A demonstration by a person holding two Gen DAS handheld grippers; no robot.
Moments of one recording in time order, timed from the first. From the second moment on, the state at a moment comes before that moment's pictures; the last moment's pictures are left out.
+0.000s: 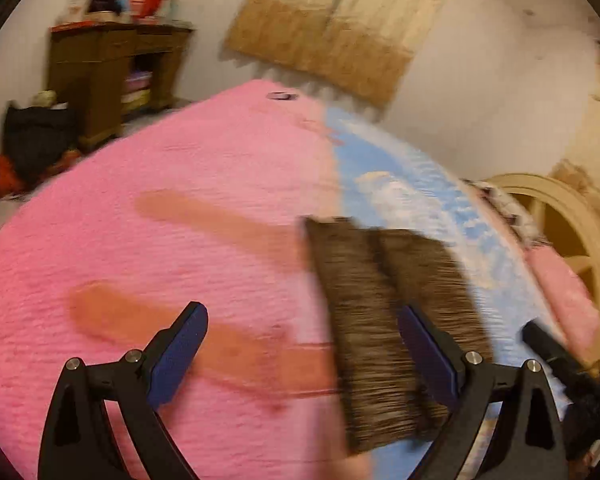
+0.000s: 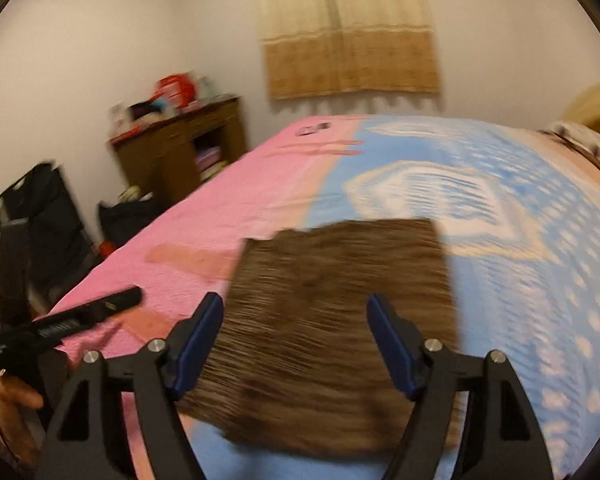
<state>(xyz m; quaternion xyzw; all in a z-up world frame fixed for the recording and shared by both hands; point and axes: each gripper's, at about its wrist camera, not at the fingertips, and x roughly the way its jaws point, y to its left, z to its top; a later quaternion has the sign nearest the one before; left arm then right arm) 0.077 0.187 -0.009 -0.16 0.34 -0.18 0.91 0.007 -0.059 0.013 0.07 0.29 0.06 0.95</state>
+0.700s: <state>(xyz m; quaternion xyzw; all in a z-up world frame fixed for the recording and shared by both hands) 0.119 0.088 -0.045 -0.22 0.41 -0.29 0.84 -0.026 -0.125 -0.019 0.16 0.32 0.05 0.93</state>
